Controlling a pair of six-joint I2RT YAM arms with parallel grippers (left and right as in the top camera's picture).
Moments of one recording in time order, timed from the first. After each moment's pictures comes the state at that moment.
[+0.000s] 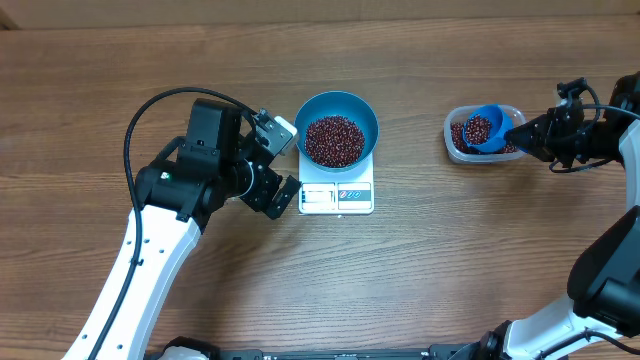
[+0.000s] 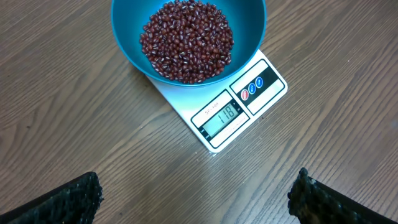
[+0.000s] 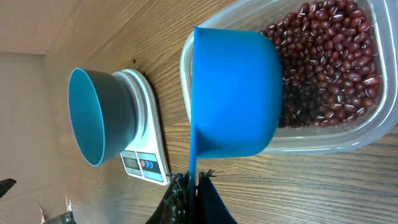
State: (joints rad) left arm -0.29 1.33 1.21 -0.89 0.27 0.33; right arm -0.45 1.84 1.50 -1.12 -0.78 -0.12
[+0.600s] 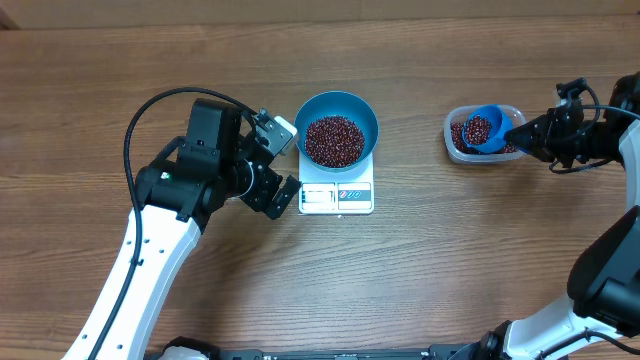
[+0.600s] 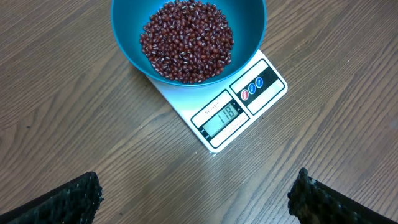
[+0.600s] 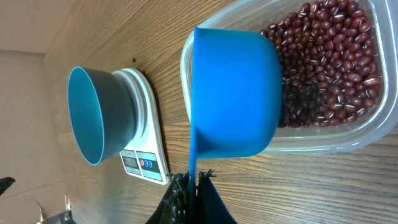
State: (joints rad) left arm -0.29 1.33 1.21 -0.89 0.27 0.33; right arm -0.45 1.84 1.50 -1.12 -0.78 -0.13
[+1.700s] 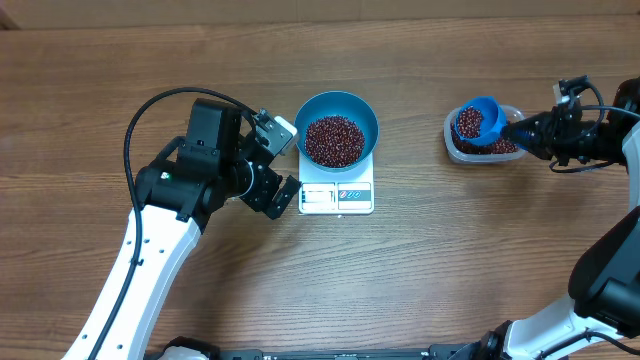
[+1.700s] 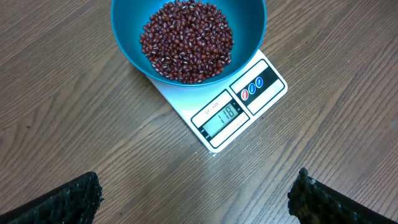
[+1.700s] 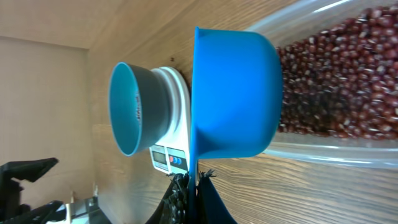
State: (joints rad) left arm -0.29 1.33 1.21 -0.89 0.27 0.33; right arm -0.47 1.84 1.50 -1.15 -0.94 -0.20
